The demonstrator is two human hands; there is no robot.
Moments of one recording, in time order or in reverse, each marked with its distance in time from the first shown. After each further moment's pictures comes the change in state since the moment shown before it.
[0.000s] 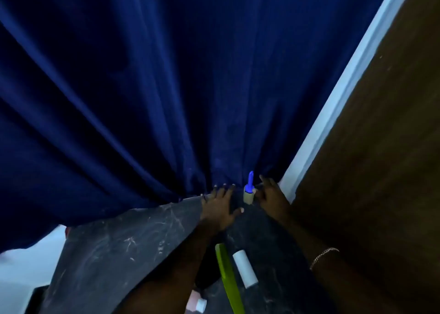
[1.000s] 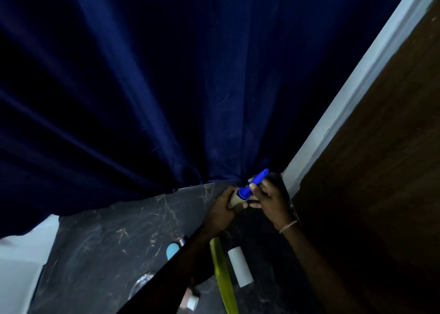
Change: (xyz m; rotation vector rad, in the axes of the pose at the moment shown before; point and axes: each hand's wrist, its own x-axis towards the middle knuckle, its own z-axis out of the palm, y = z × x) left_hand 0.014 0.011 0.041 -0.904 0.097 0.066; right_hand 0.000 0.007 0.027 1.074 -0.063 0.168
